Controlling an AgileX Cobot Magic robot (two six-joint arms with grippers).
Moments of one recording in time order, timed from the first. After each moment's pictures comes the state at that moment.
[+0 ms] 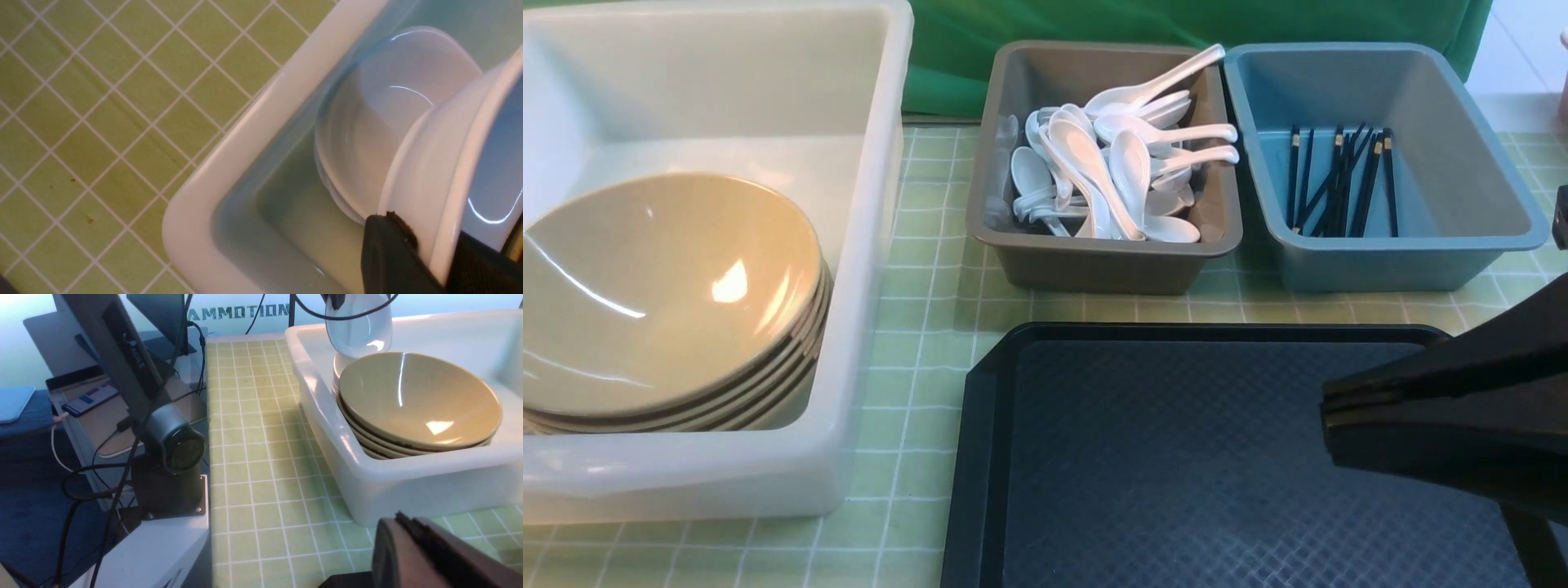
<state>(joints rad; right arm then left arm) 0.35 0.87 -0.92 1.11 0.94 -1.23 0.55 1.39 -1.30 0.11 1.08 -0.15</state>
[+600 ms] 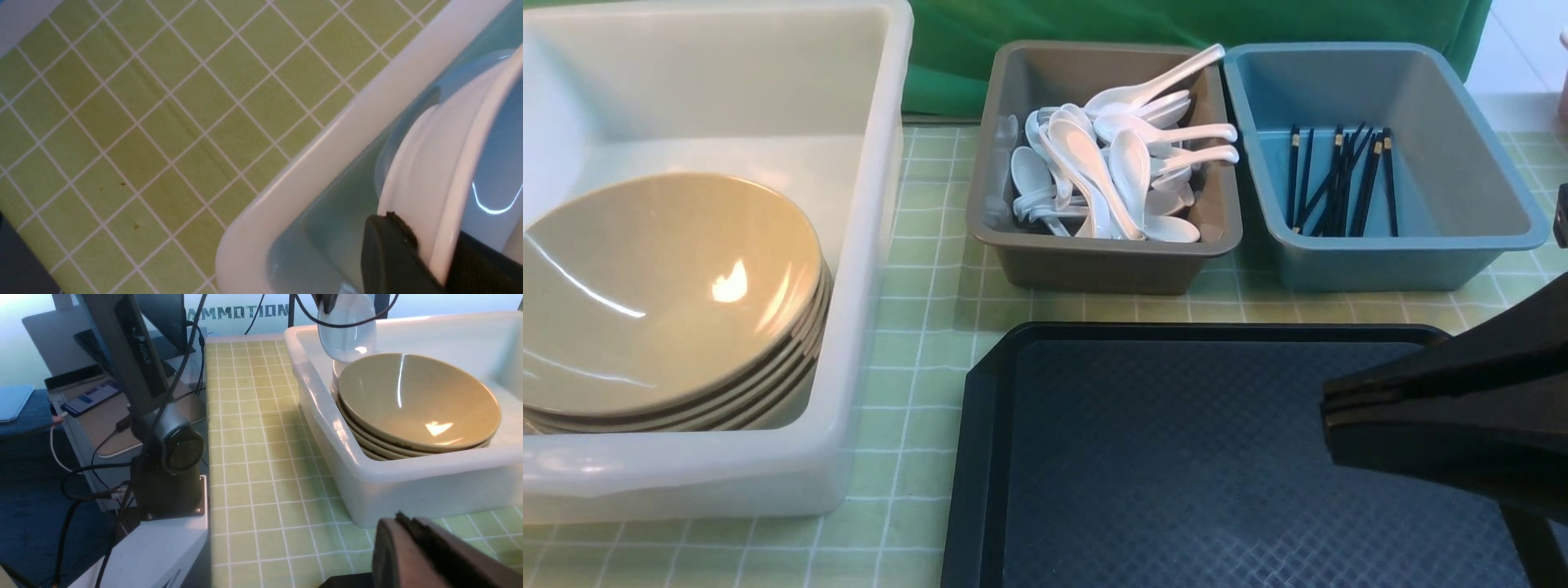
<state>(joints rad) 0.35 0.87 -0.92 1.11 0.94 -1.23 0.55 1.45 -1.30 0.24 1.04 -0.25</state>
